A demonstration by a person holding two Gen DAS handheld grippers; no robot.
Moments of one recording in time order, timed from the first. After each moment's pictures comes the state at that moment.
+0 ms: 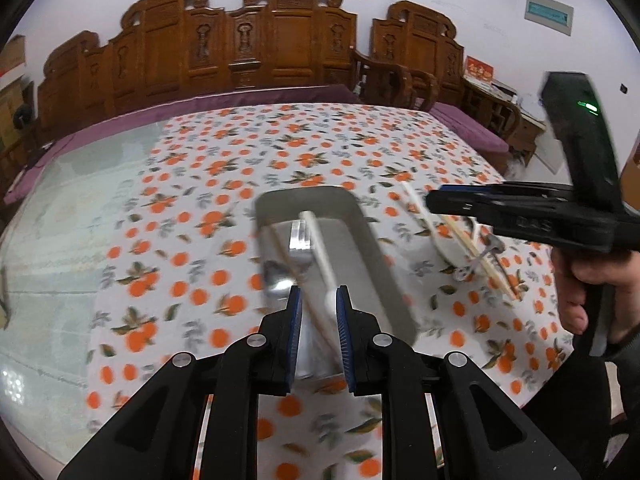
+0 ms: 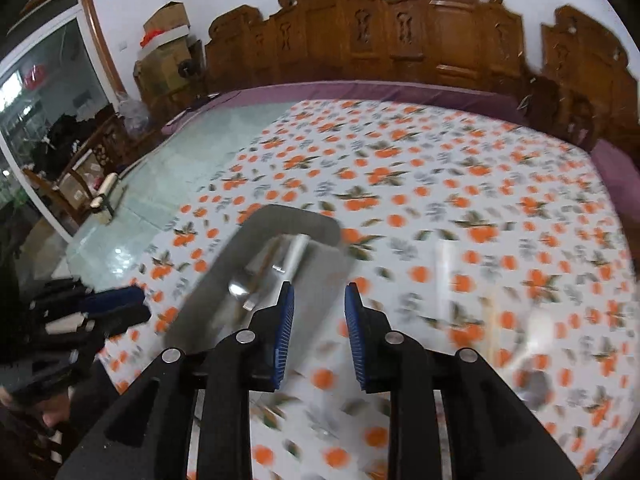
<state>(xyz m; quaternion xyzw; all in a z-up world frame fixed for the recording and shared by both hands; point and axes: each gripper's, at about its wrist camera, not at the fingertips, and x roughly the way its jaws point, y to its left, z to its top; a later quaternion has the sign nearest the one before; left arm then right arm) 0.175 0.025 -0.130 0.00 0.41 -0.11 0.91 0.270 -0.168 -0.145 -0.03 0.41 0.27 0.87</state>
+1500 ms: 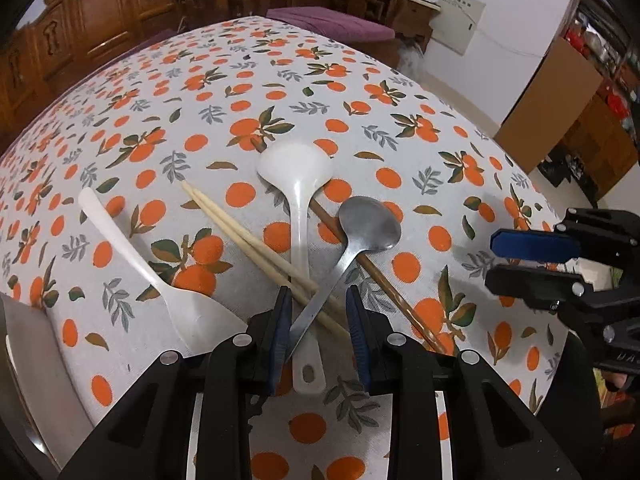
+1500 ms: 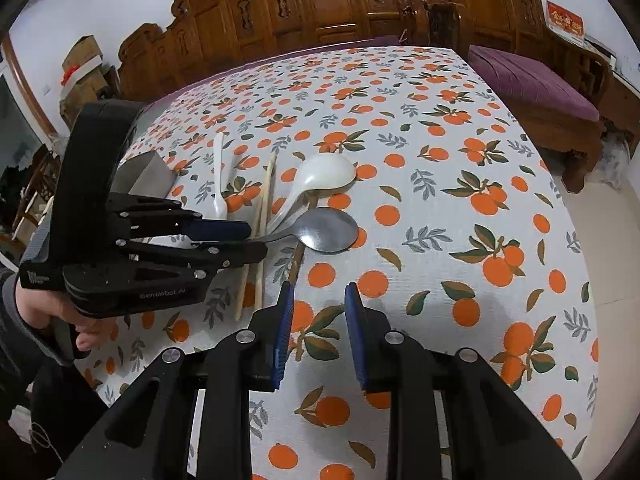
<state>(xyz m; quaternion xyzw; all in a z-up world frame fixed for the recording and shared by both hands) 0.284 -0.226 -0.228 0.11 0.50 -0.31 0.80 0.228 -0.371 -0.224 0.04 0.47 0.16 0.87</state>
